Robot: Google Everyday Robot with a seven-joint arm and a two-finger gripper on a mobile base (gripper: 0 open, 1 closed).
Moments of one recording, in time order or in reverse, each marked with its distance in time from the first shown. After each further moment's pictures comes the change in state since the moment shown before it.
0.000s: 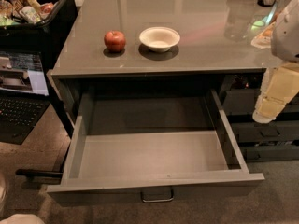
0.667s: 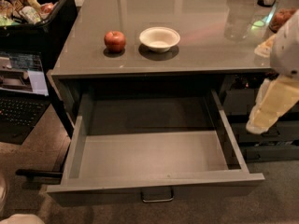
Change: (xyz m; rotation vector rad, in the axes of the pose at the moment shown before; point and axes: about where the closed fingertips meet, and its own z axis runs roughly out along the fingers) arm 0.004 0.011 0.011 0.044 -0.013 0.068
